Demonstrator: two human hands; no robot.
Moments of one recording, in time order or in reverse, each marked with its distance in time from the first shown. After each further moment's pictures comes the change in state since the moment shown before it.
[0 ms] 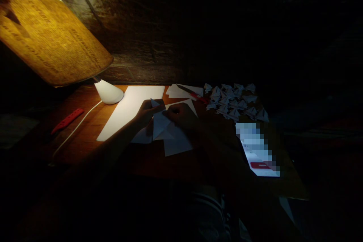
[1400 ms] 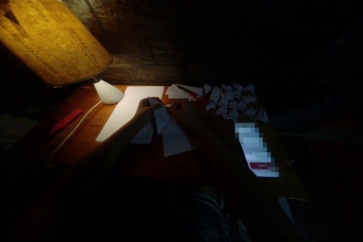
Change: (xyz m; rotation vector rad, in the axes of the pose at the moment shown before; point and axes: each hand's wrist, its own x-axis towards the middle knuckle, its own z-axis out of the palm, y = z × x) left_hand 0.008 -0.011 -0.003 -0.081 0.198 -0.068; right_hand 0.000 0.005 0.006 0.029 0.319 -0.018
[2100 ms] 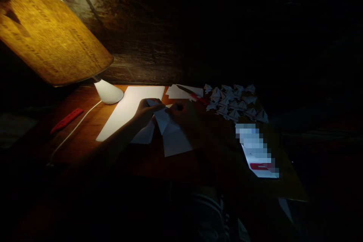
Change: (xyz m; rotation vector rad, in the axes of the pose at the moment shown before) left_hand -0.002 0.003 0.001 0.033 -0.013 -0.015; right_hand 0.000 -0.003 0.002 0.069 0.011 0.090
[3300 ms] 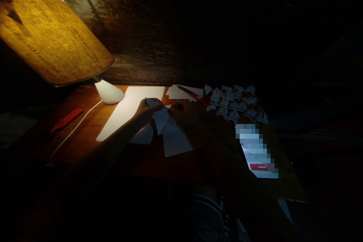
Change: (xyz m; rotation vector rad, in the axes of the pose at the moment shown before) left_hand 0.000 0.004 0.000 -0.037 0.013 -0.028; right_hand -0.006 -0.007 0.000 0.037 -0.028 0.024
